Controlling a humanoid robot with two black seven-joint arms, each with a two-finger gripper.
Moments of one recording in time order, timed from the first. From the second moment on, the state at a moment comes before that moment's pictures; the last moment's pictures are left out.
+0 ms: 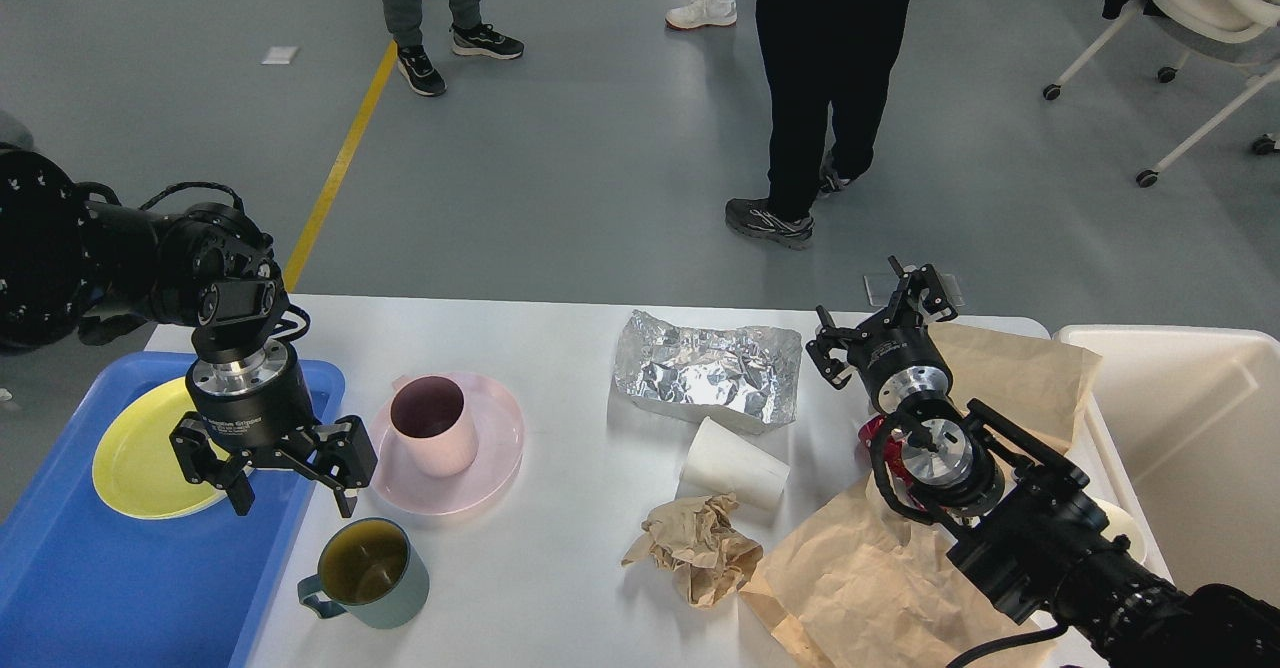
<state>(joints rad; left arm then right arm) -1.66 0.16 1.46 -0.97 0.14 -0.96 -0.18 0.59 -0.06 0.84 0.64 0.07 0.06 0.32</state>
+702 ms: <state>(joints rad) -1.52 0.08 1.45 -0.85 0.14 -0.96 -0.15 0.59 -0.06 0.84 0.64 0.07 0.06 0.32</state>
